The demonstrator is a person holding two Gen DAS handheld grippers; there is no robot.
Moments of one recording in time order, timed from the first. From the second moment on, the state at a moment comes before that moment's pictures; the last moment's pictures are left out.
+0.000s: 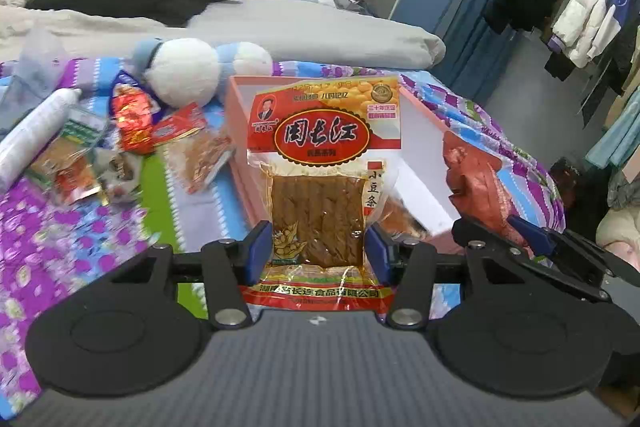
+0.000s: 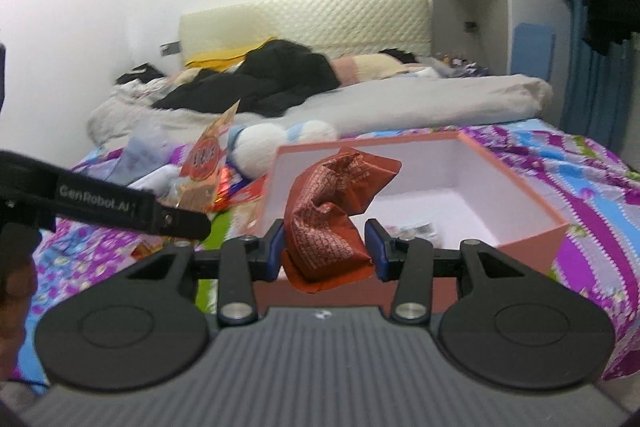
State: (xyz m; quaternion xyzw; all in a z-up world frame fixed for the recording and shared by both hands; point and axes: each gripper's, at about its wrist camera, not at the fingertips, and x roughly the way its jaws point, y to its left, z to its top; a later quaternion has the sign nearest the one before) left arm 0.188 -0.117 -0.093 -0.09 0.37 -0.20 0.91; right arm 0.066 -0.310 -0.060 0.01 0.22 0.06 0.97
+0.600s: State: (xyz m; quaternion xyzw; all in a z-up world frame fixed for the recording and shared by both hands) left arm 0.305 -0.191 -0.097 -0.06 0.41 -0.21 0.88; right arm 0.158 -0.376 -0.069 0.03 0.28 0.02 0.96
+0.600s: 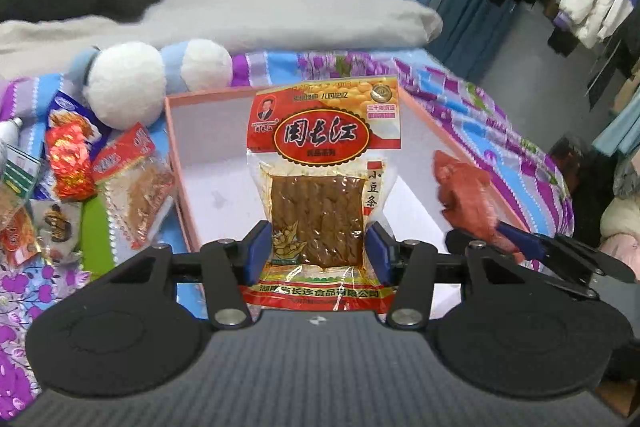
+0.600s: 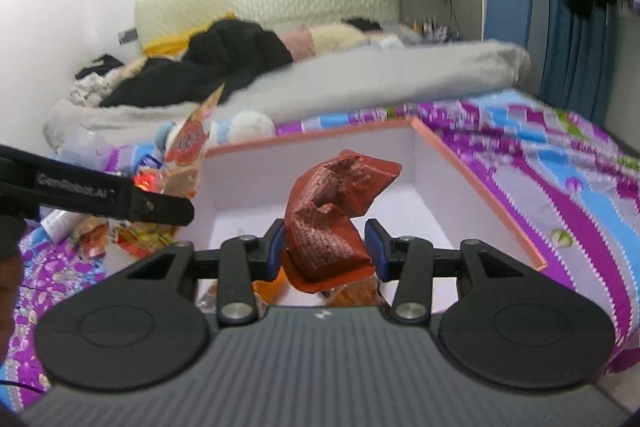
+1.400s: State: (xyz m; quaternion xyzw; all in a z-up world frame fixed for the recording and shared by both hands) left arm 0.298 -0.189 -0.092 -0.04 0.41 -0.19 0.89; right arm 0.179 -0.398 -0.082 0.05 0.33 0.02 0.94
